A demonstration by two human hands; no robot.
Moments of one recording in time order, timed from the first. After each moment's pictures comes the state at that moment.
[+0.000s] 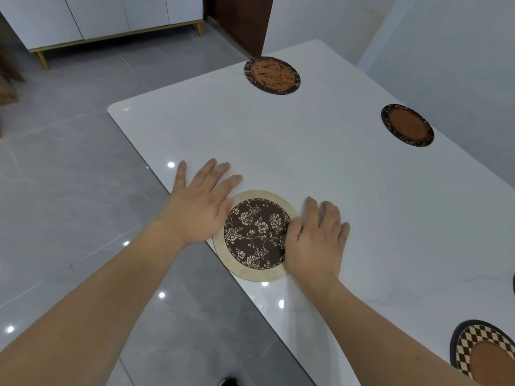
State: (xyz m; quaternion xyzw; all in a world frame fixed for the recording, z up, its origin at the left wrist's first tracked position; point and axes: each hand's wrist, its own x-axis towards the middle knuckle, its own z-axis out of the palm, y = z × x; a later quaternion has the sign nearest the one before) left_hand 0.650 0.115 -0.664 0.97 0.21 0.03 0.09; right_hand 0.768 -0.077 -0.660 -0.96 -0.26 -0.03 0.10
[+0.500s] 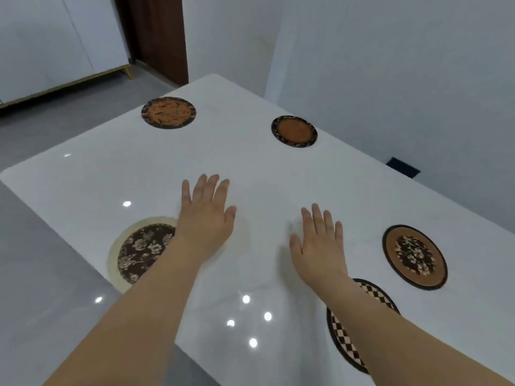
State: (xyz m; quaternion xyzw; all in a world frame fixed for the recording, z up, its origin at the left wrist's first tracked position) left_hand 0.791 -0.043 -0.590 0.97 0.21 0.09 0.12; right_hand 0.874 -0.262 -0.589 -0.96 -0.27 0.05 0.04
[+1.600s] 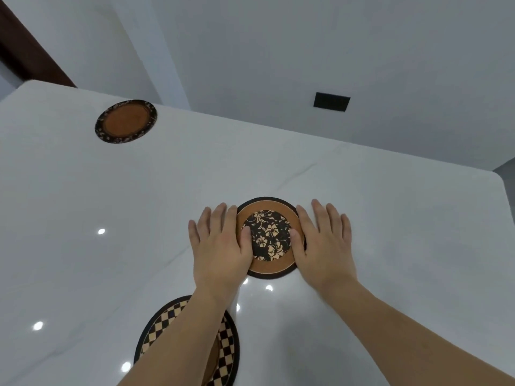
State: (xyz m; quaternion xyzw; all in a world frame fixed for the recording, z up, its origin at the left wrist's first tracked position) left_hand 0.994 -0.396 -0.651 0.97 0.20 0.05 0.14; right_hand 1.048 -0.578 -0.650 -0.98 -0.15 0.03 0.09
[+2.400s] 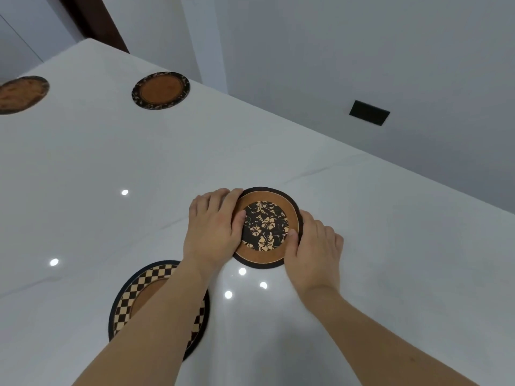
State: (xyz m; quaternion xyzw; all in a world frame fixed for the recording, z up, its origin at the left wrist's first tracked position) left_hand 0.990 -0.403 -0.645 0.96 0.21 0.10 0.13; right_hand 1.044 -0.584 -0.646 -0.96 -0.17 0.02 0.21
